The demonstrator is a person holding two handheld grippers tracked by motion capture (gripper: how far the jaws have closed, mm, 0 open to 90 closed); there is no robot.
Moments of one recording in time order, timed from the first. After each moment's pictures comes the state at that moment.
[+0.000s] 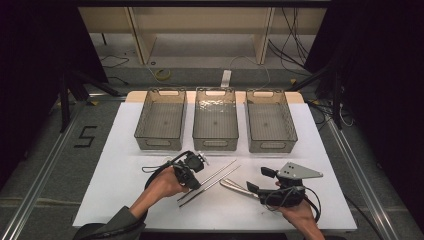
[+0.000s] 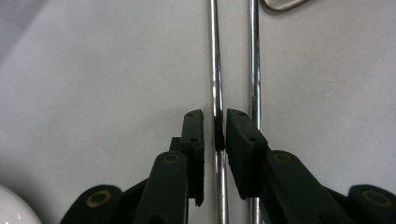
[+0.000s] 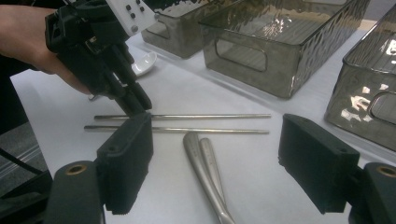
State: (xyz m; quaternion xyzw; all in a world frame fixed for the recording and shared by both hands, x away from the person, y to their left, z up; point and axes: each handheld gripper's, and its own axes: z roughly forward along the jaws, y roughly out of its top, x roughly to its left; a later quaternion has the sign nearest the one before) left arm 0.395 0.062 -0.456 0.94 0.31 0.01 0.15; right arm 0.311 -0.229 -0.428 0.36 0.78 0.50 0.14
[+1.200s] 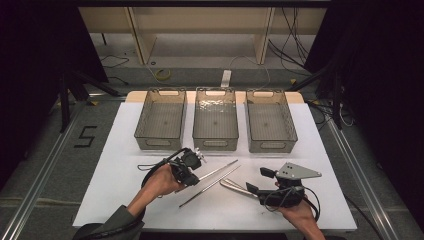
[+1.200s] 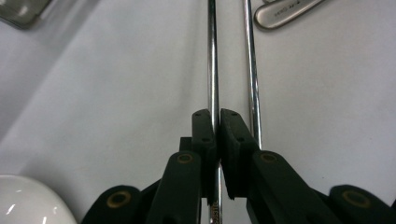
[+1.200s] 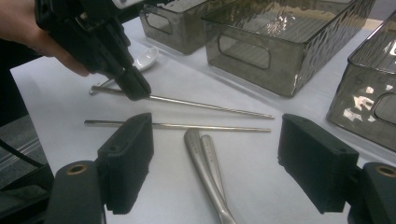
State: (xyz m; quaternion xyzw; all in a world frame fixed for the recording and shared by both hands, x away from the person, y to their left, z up) left arm 0.394 0.071 -0.441 0.94 0.29 0.03 0.18; right arm 0.311 -0.227 -0.428 0.35 0.79 0.49 0.14
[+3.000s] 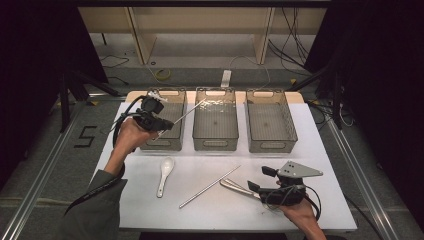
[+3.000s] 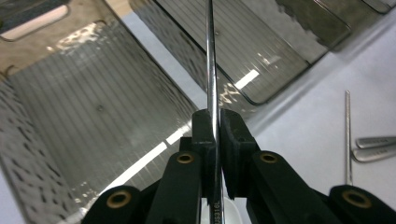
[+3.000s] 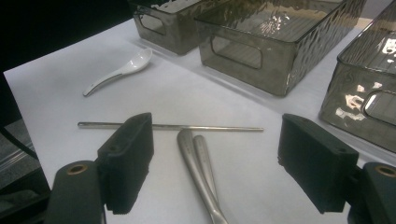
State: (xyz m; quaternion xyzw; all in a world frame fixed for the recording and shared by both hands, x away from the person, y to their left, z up) left arm 0.481 0.167 -0.347 0.84 0.42 0.12 0.31; right arm 0.315 -0.232 -0.429 0.36 0.78 0.49 0.14
